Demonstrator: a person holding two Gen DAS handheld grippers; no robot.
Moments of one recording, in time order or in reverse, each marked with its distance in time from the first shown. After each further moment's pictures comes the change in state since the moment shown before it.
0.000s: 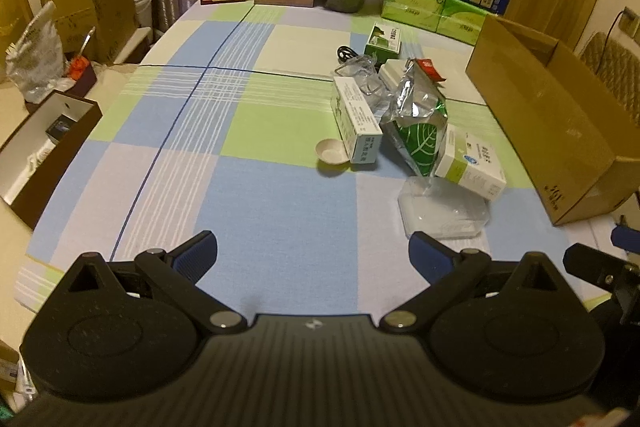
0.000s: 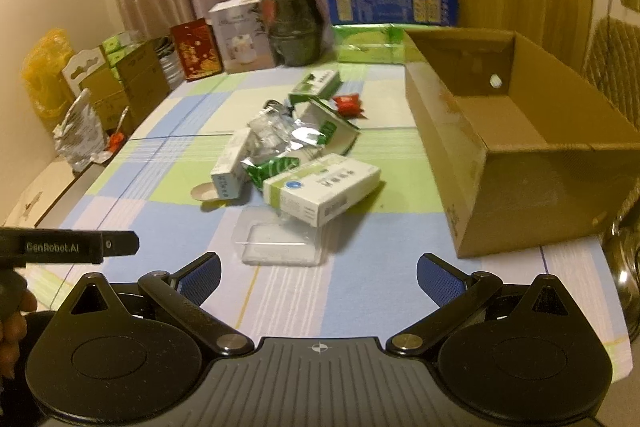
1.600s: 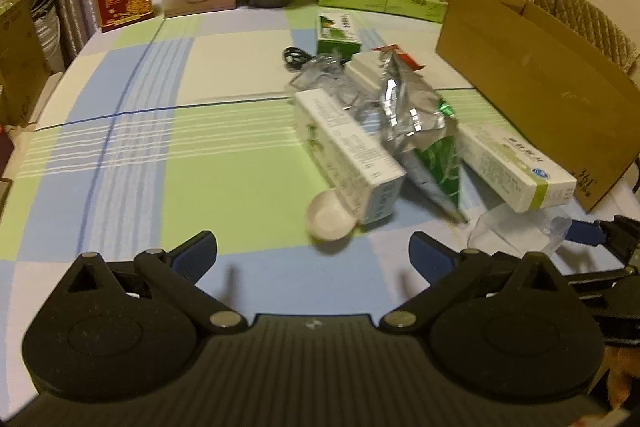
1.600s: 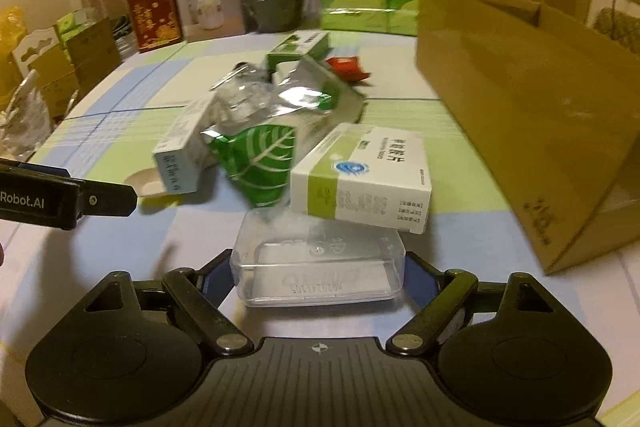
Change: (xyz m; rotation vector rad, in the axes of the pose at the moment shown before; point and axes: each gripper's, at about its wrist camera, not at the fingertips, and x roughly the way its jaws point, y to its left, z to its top) left arm 0.122 0.013 0.054 0.227 -0.008 -0.182; right arm 0.140 0.016 -0.013 0.022 0.040 -0.169
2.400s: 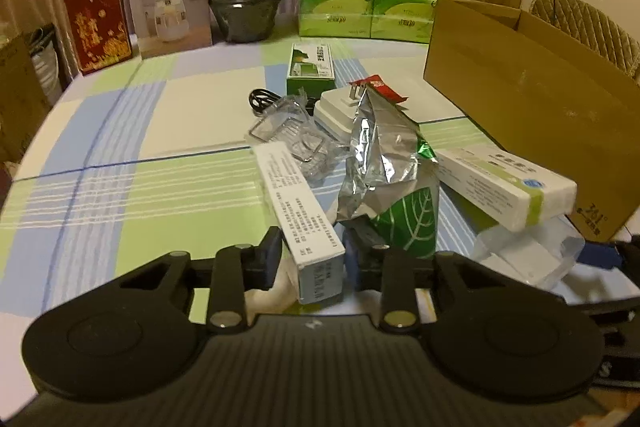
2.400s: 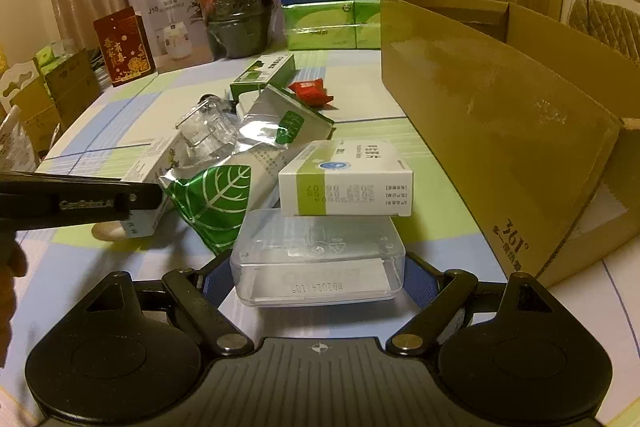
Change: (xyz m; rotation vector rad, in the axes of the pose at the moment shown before) left arm 0.020 -0.044 0.023 0.058 -0.083 0.055; right arm -0.001 -0.022 0.016 0.070 -0.043 0.002
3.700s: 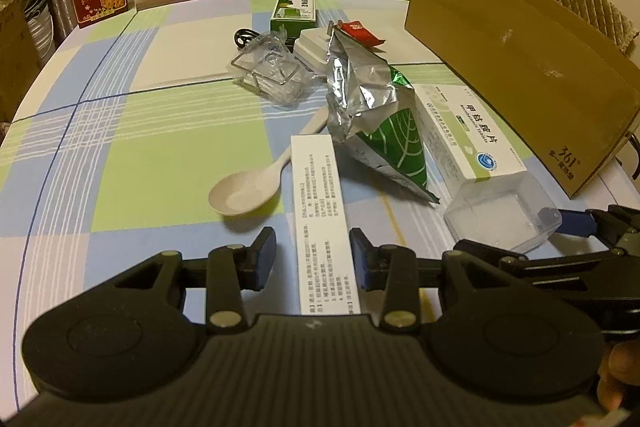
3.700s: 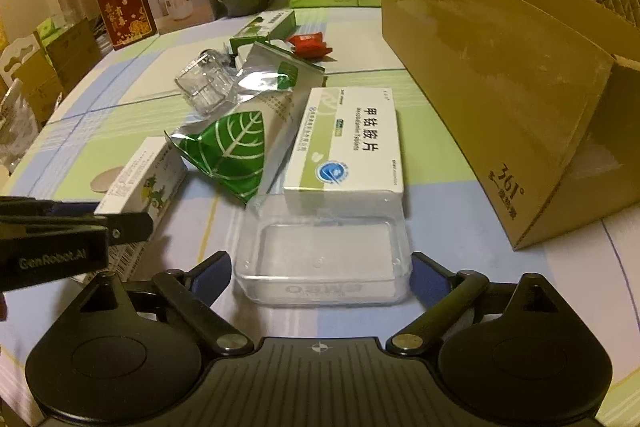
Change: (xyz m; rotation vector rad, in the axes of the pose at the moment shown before) left arm -0.012 -0.015 -0.037 -0.031 0.120 -0.031; right arm 0.006 -0.009 -0.017 -0.001 0.126 0.013
